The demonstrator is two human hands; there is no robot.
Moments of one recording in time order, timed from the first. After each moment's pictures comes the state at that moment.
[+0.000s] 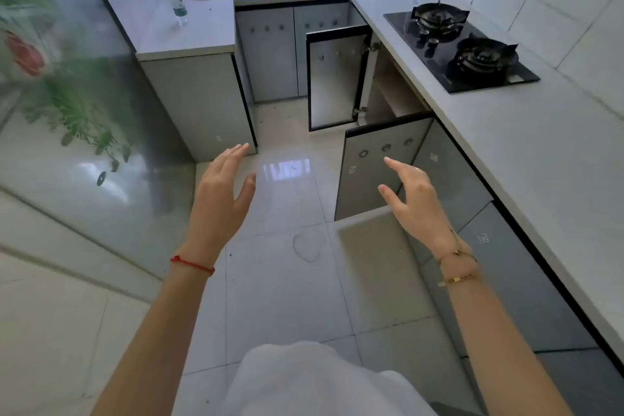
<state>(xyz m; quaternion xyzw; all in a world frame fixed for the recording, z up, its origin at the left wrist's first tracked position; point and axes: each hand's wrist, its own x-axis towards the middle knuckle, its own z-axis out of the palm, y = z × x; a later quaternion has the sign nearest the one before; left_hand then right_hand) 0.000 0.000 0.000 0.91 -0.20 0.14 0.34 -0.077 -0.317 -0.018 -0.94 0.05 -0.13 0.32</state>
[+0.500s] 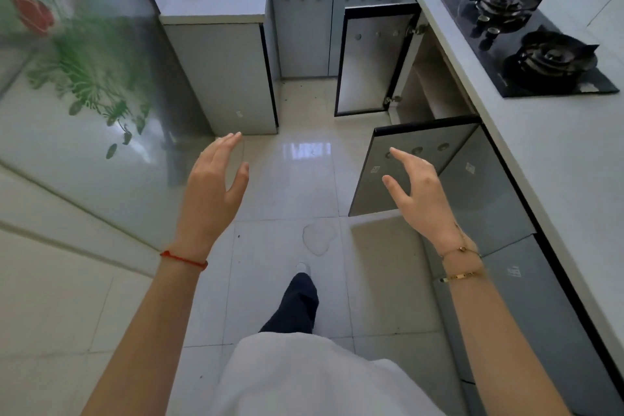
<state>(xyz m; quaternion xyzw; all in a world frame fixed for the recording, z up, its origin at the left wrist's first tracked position) 0.062 0.002 -0.024 0.93 -0.13 0.15 0.31 0.025 -0.326 -0.038 -0.94 0.02 -0.09 0.32</state>
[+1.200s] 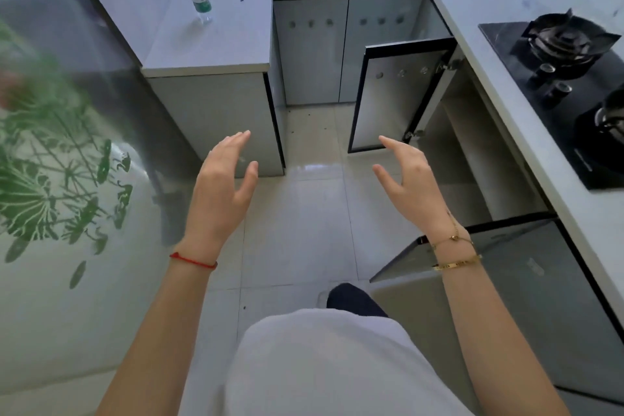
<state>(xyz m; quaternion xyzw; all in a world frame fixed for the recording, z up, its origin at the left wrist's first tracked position) 0.443 -0.005 -0.020 0.92 -0.12 0.13 0.34 0.421 -0.306 -0.033 -0.94 -0.01 -0.10 0.33</state>
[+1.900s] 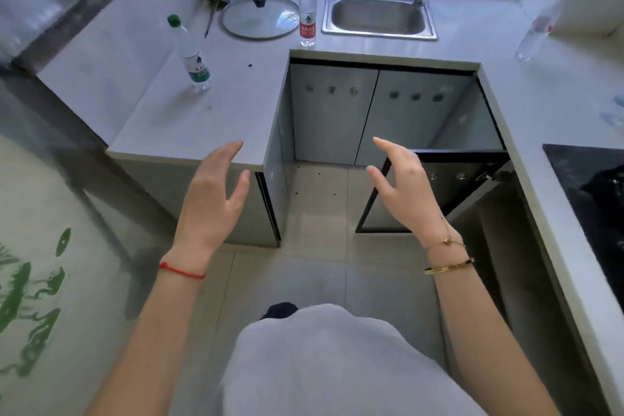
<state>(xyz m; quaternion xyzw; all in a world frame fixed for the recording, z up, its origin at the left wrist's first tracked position) 0.842 -0.083 -0.011 0.93 -0.03 0.14 0.34 0.879 -0.382 -0.025 -0.94 -0.08 -0.10 0.33</state>
